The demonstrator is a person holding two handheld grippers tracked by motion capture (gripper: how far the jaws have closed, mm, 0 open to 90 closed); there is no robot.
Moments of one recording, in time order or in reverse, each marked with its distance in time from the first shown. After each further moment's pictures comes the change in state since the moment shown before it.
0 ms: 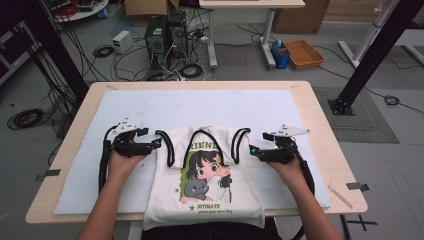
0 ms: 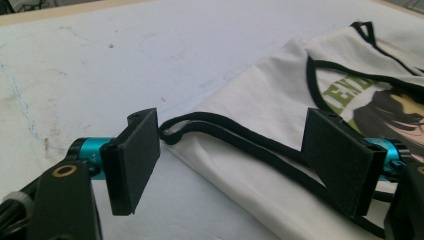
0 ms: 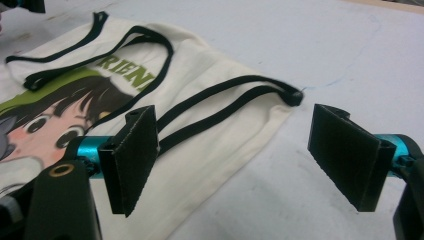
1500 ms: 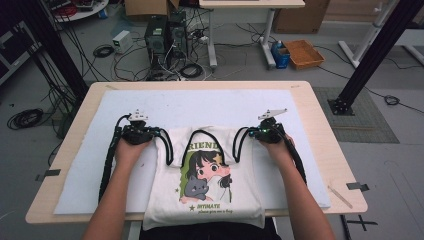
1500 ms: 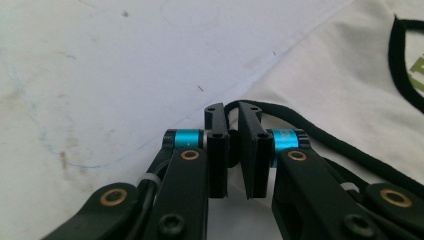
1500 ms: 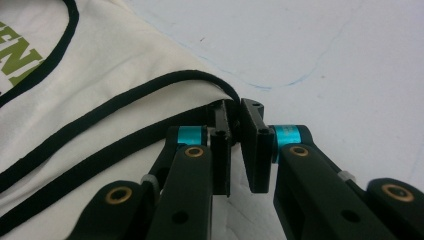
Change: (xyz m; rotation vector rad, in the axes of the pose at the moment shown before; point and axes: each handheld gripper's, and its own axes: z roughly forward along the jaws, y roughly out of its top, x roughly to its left) left arm 0.020 0.016 0.031 0.158 0.066 0.058; right arm -0.035 0.027 0.060 0.224 -0.094 -0.057
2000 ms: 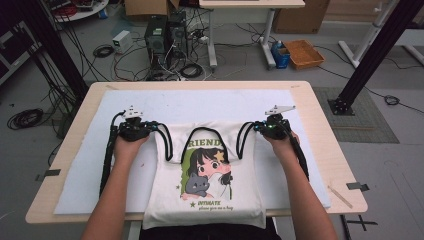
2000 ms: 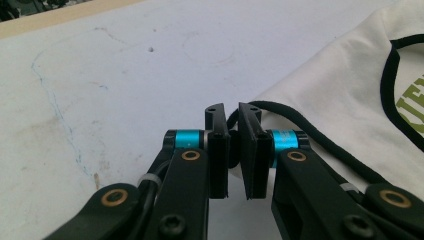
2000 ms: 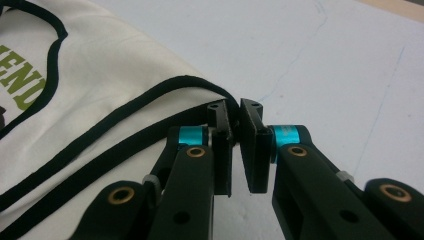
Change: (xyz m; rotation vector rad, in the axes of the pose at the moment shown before) left arm 0.008 0.004 -0.001 -0.095 0.019 -0.041; right arm -0.013 0.005 -0.013 -0.076 -0.039 0.026
